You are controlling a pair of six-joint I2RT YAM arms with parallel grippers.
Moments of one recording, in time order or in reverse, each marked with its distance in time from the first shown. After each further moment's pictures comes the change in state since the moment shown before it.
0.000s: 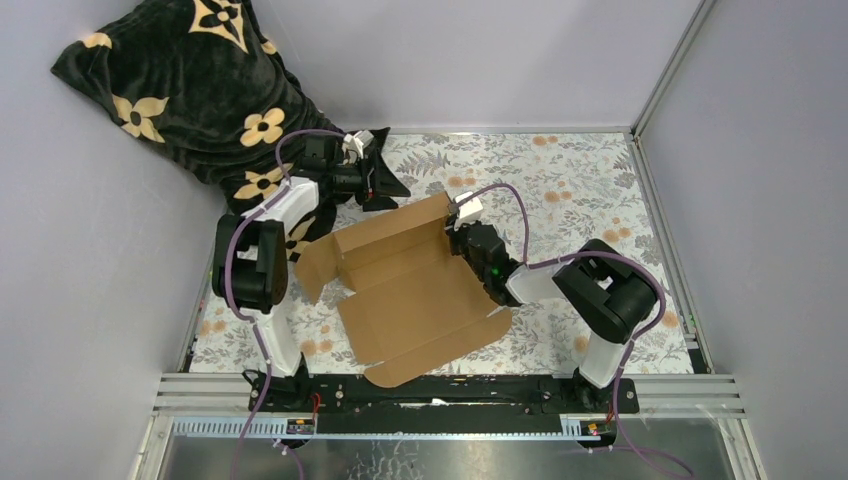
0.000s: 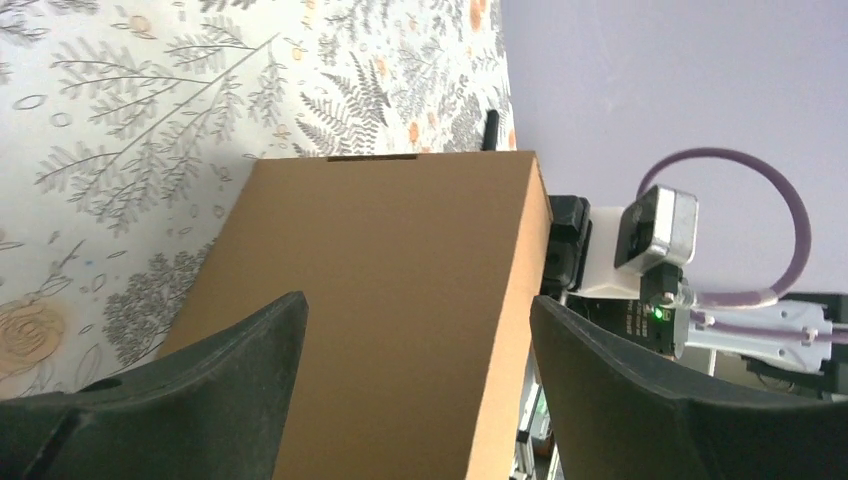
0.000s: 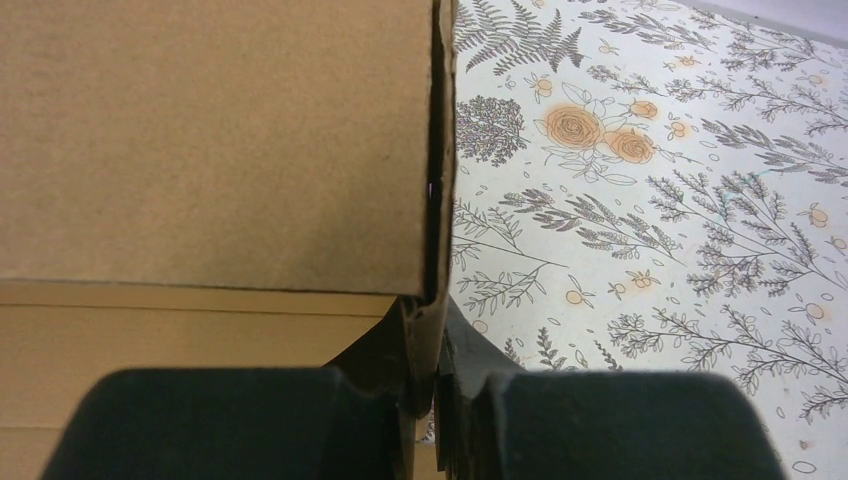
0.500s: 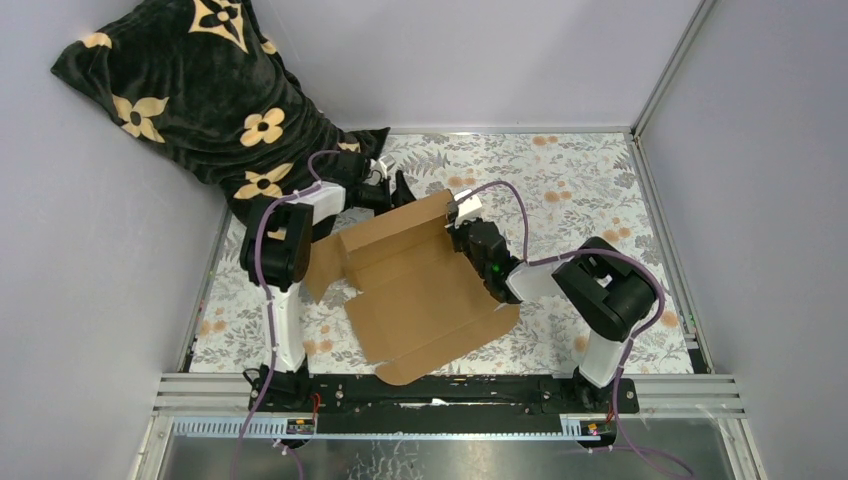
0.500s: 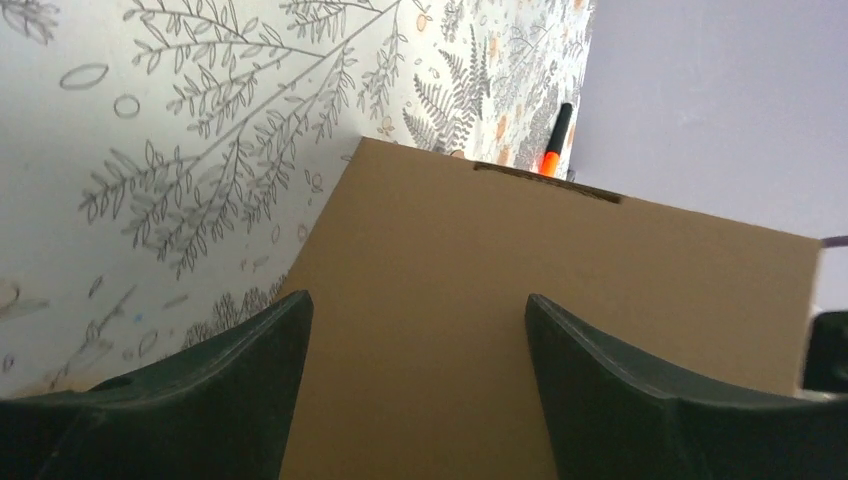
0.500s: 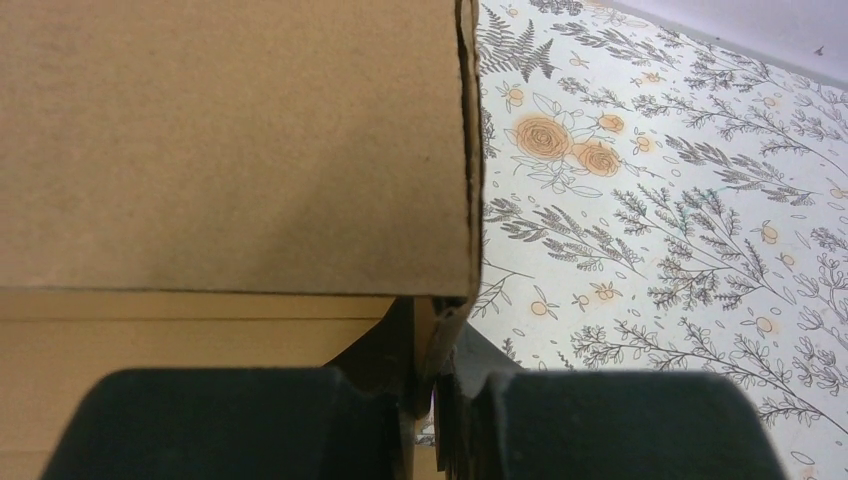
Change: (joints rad) left arm -0.063 0.198 0.029 0.003 -0.108 -0.030; right arm -0.015 0.000 0.003 -0.007 0.006 -0.079
